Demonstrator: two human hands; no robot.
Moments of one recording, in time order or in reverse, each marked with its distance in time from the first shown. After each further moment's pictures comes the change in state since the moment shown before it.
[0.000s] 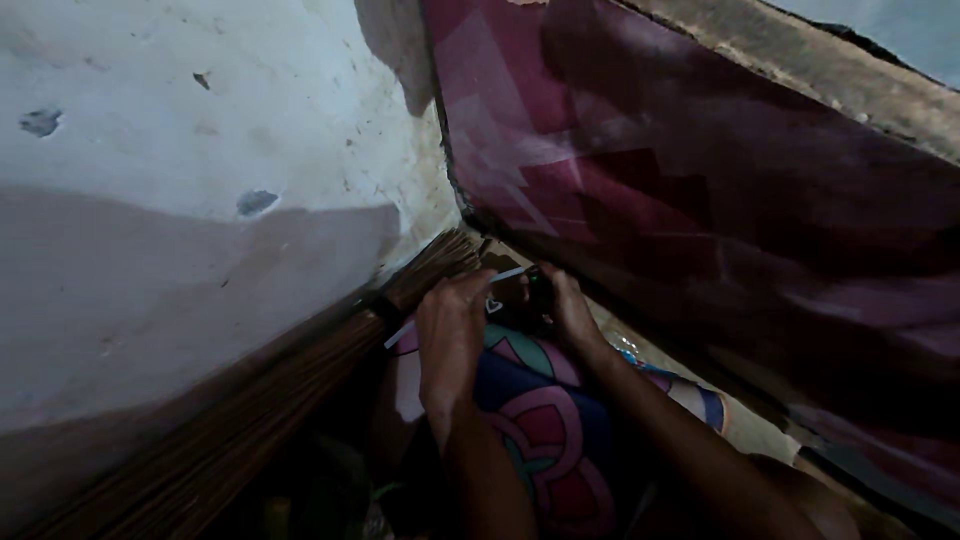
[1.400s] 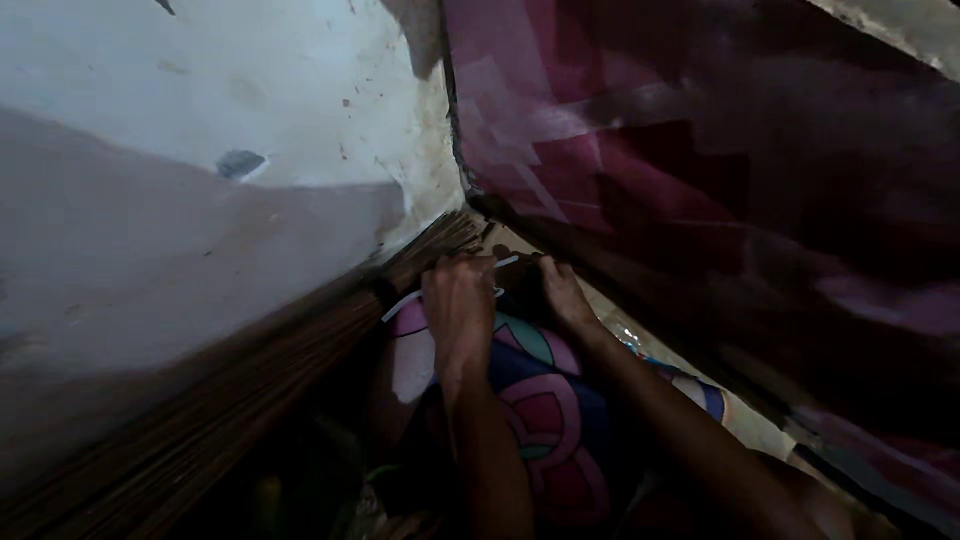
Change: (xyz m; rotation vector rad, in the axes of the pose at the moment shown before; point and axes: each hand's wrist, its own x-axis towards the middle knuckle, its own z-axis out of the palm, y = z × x) left_hand 0.008 0.006 0.017 0.163 -0.081 -0.191; right_hand 0.008 0.000 0.006 -0.358 0.060 0.205
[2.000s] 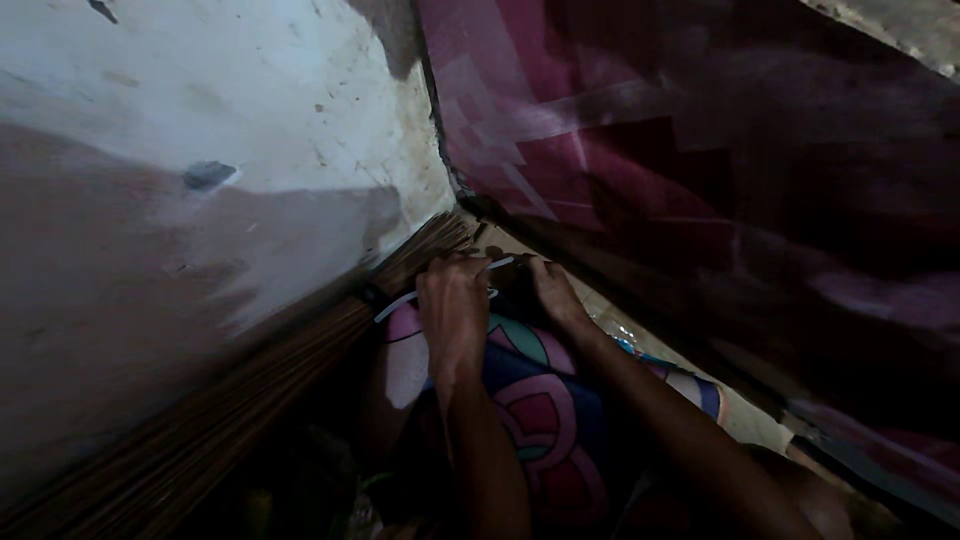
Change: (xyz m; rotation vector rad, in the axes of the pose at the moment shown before) left_hand 0.000 0.001 0.002 -0.059 0.012 0.029; right_hand 0.007 0.008 0.000 -0.020 -0.025 -0.009
